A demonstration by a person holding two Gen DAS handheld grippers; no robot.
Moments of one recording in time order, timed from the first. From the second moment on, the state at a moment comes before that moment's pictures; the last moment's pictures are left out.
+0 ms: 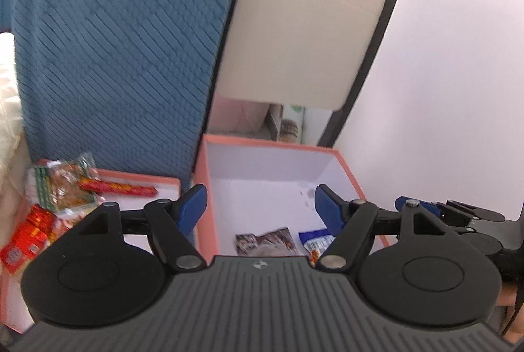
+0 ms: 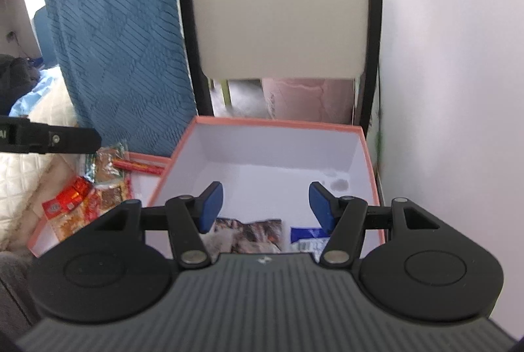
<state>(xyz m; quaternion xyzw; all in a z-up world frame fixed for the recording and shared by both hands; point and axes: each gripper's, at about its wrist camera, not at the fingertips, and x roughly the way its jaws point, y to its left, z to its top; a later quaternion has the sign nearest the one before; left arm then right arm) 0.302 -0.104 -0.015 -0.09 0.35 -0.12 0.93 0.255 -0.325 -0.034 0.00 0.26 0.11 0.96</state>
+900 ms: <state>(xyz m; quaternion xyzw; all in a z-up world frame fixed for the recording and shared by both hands) 0.222 -0.016 -0.046 -0.14 0.29 -0.06 0.95 0.213 -0.228 -0.056 -0.02 0.21 0.17 0.96</state>
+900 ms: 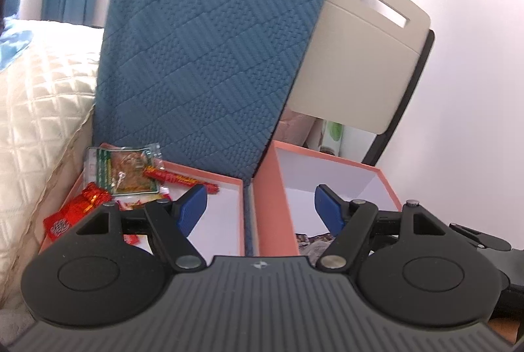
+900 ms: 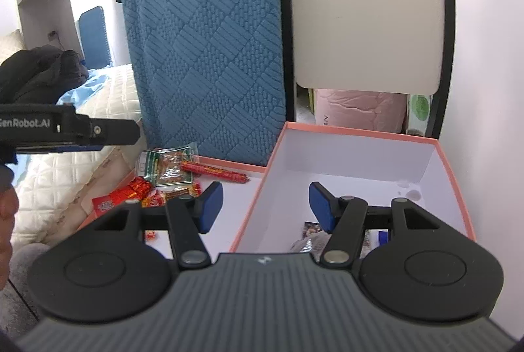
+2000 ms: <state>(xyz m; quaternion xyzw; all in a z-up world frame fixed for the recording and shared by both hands) 0.208 0.089 -0.133 -0.22 0.38 0.04 0.90 0.188 -0.128 -0.130 -0.07 0.26 0.22 0.94</state>
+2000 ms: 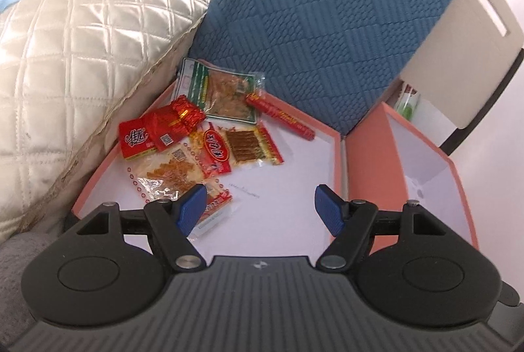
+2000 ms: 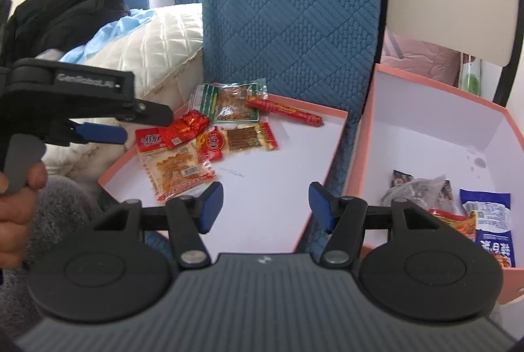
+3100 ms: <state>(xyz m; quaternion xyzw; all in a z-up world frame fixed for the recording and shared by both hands) 0.323 0.162 -0.219 -0.30 0.45 0.13 0.83 0.315 -0.053 -0.176 -0.09 0.29 0.26 0.91</state>
